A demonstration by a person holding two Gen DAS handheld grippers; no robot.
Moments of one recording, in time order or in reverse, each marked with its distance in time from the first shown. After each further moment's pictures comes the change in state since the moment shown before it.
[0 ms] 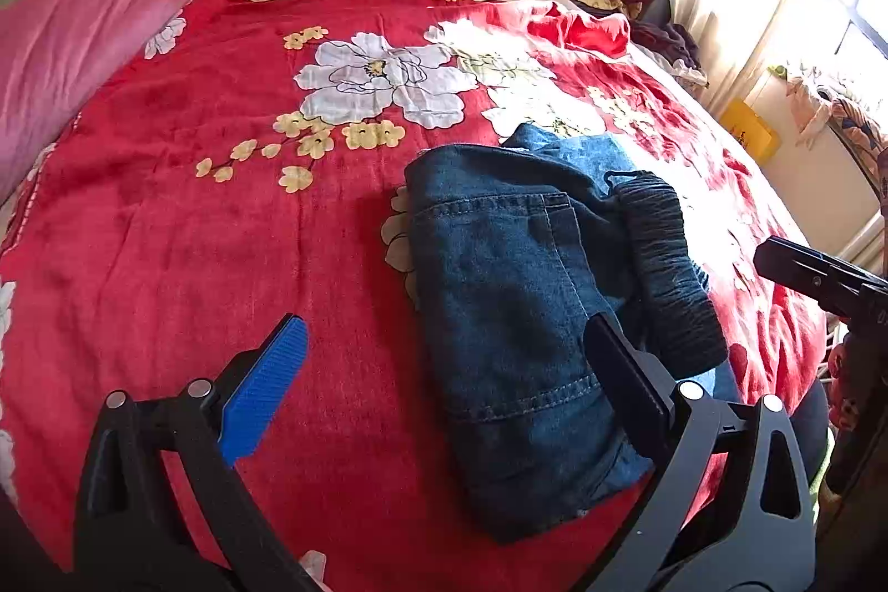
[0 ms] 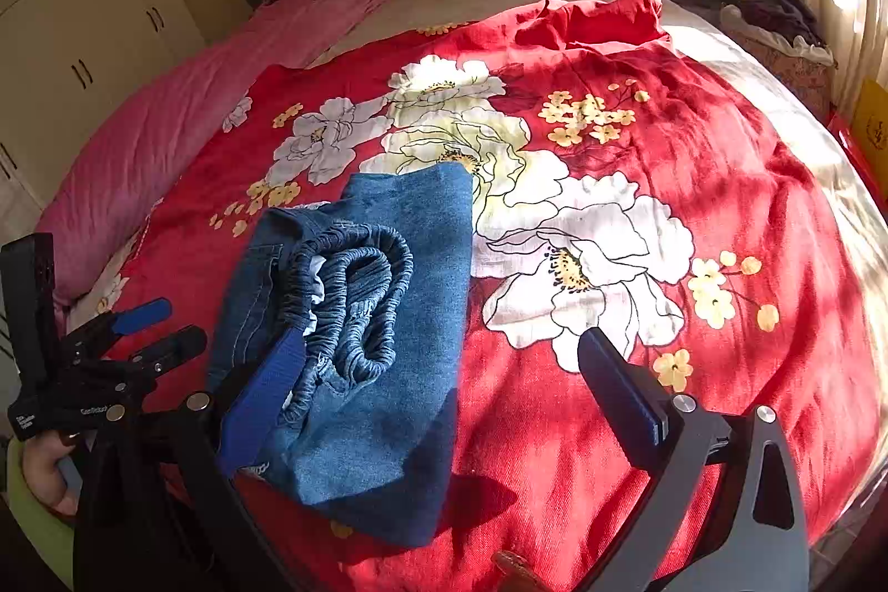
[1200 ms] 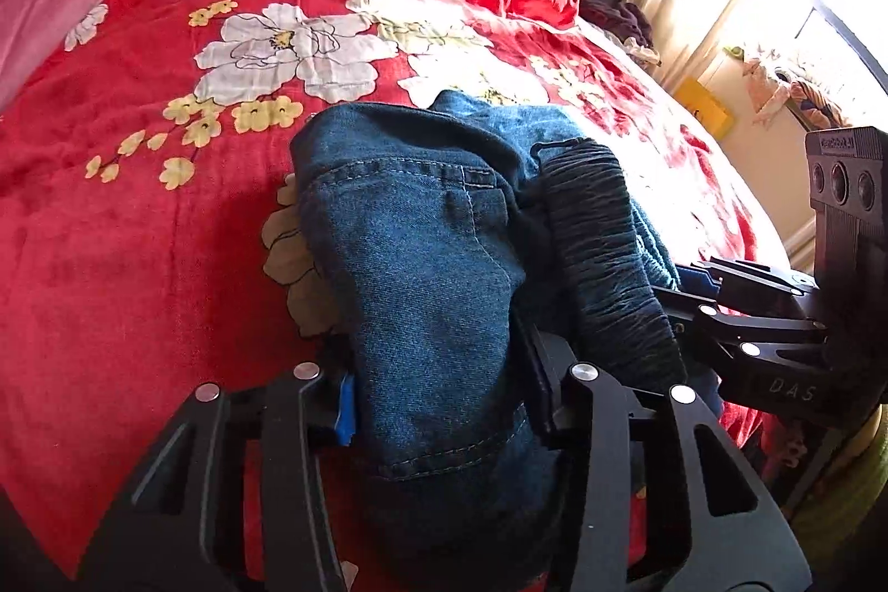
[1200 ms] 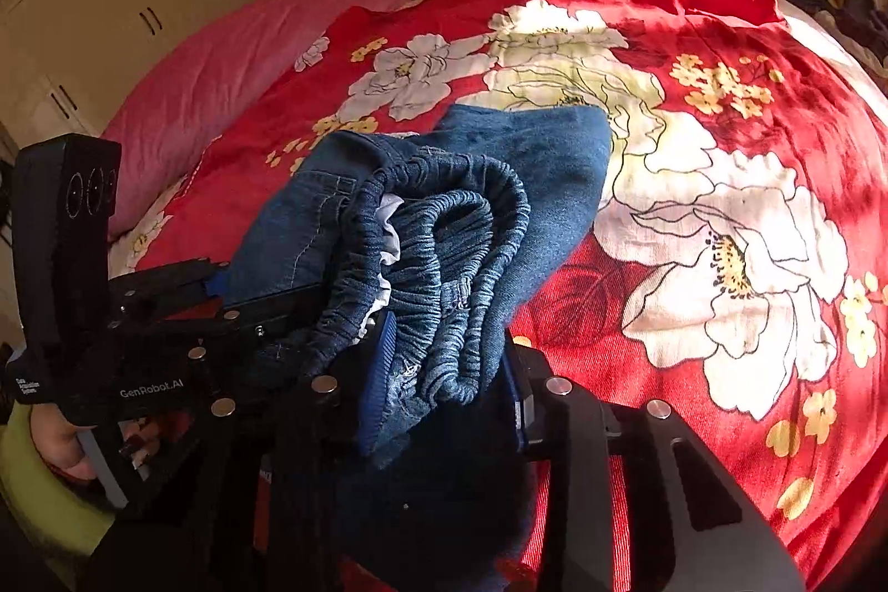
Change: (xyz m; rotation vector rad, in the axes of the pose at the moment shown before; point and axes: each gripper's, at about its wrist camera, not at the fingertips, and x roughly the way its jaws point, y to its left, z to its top) left arm 0.034 -0.023 0.004 0.036 0.045 -0.149; right arm 0.050 0.032 -0.008 -0.155 0.058 0.190
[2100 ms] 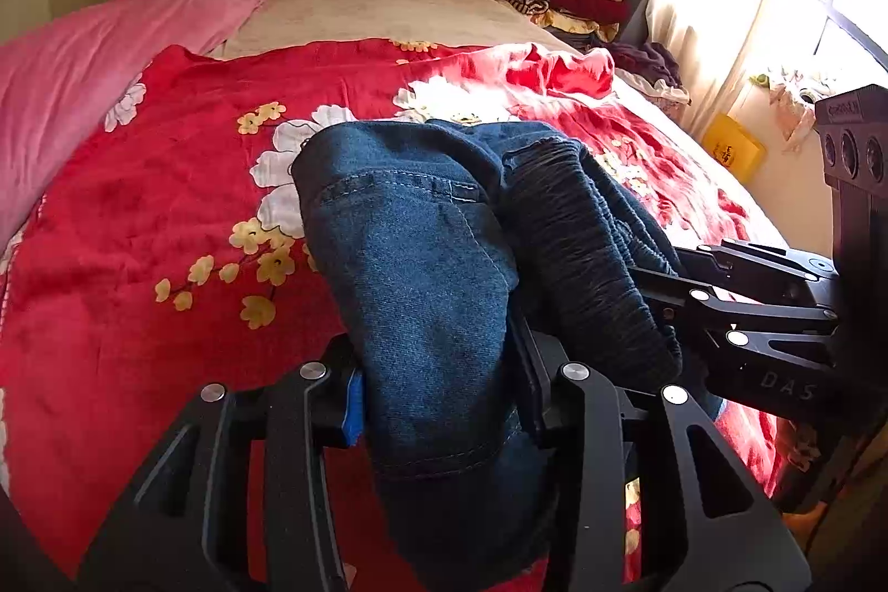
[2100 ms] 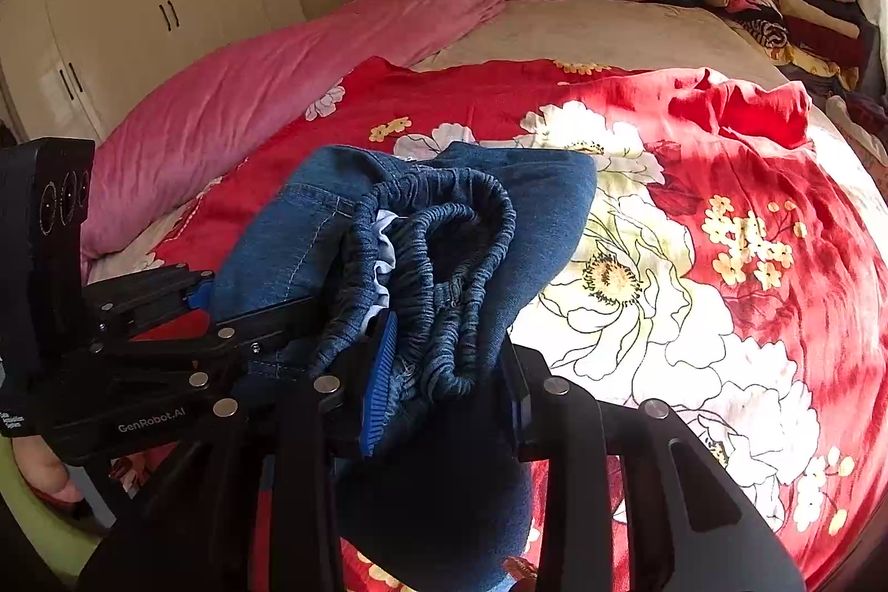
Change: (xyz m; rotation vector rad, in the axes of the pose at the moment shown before) left arm -0.014 0.014 0.051 0.035 -0.123 0.121; right arm 0.019 0.018 0.071 -0.100 -0.069 -0.058
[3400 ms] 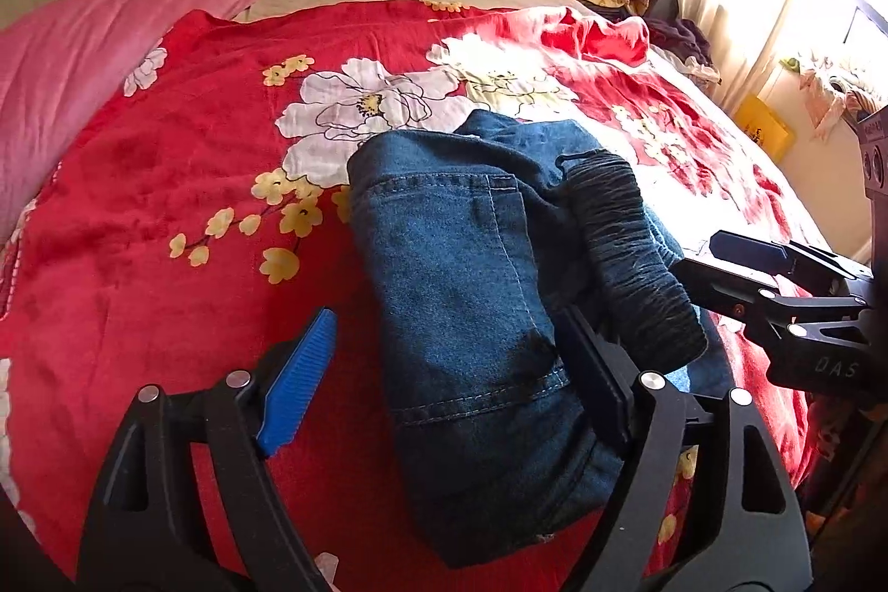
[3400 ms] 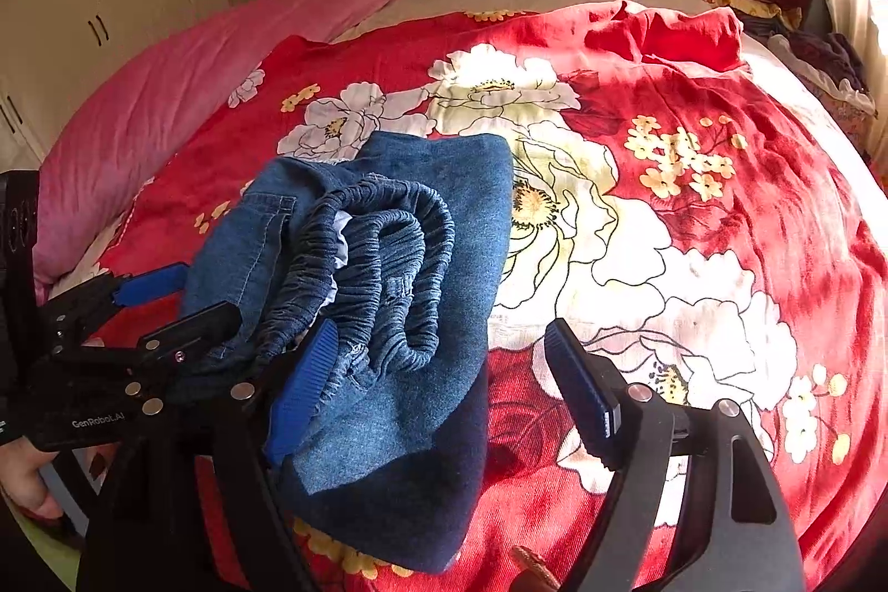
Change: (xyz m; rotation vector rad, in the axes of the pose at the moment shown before) left arm 0.010 0.009 -0.013 -0.022 0.071 0.069; right arm -0.005 -0.029 -0.024 0.120 0.049 -0.127
